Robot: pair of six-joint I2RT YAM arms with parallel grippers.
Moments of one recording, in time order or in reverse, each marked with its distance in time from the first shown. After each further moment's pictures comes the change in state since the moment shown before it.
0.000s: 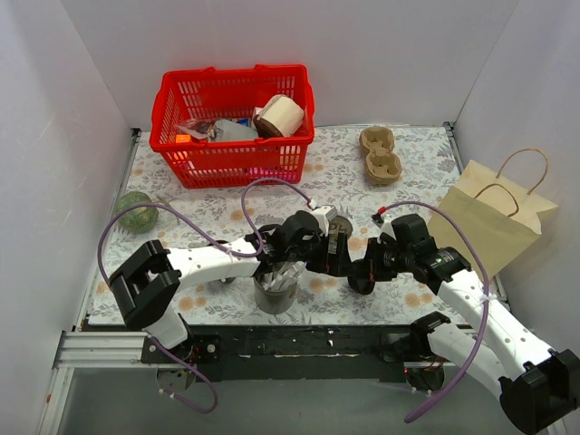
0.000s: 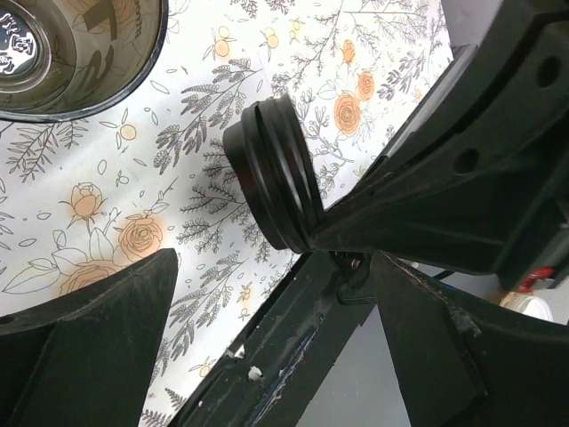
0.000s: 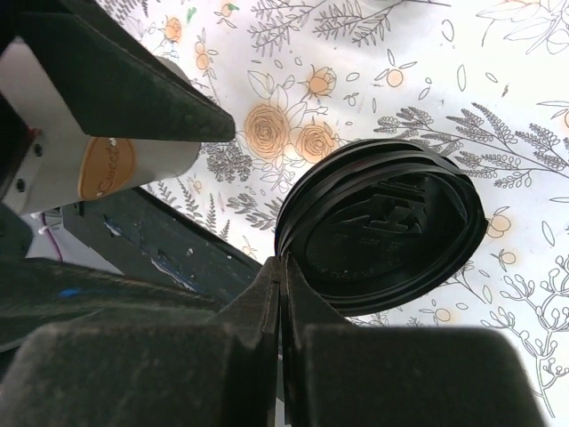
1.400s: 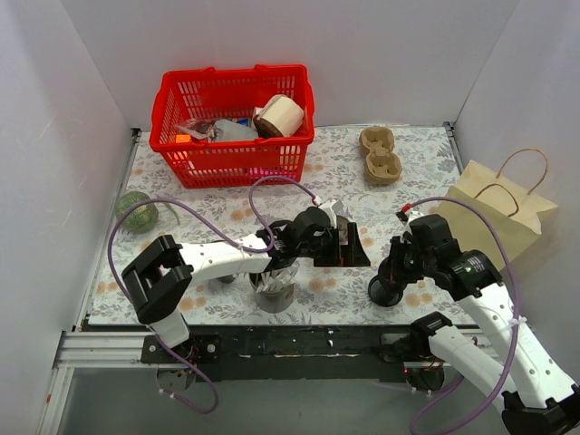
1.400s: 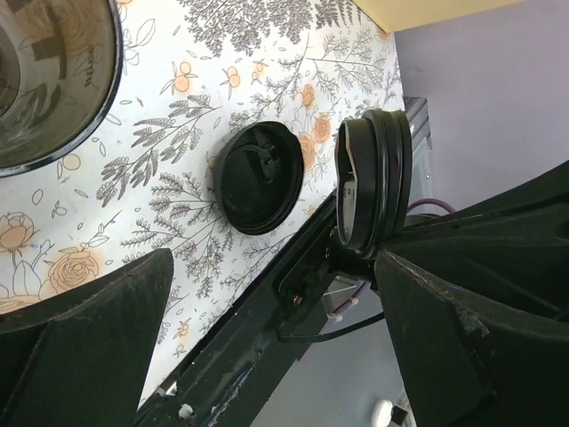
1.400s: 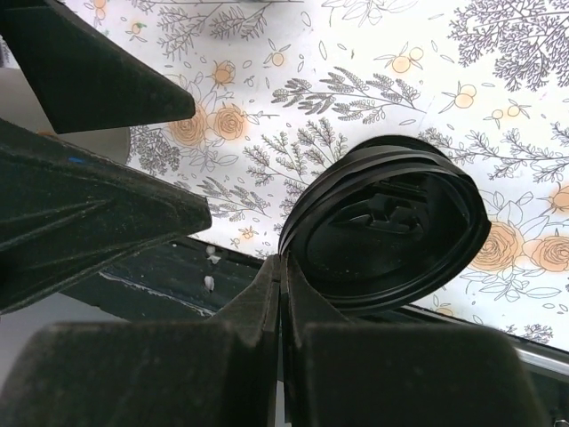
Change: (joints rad) left arm -0.023 0.079 0.108 0.014 -0.032 -0.175; right arm -0.006 -0.131 0.216 -0.371 0.265 -0.031
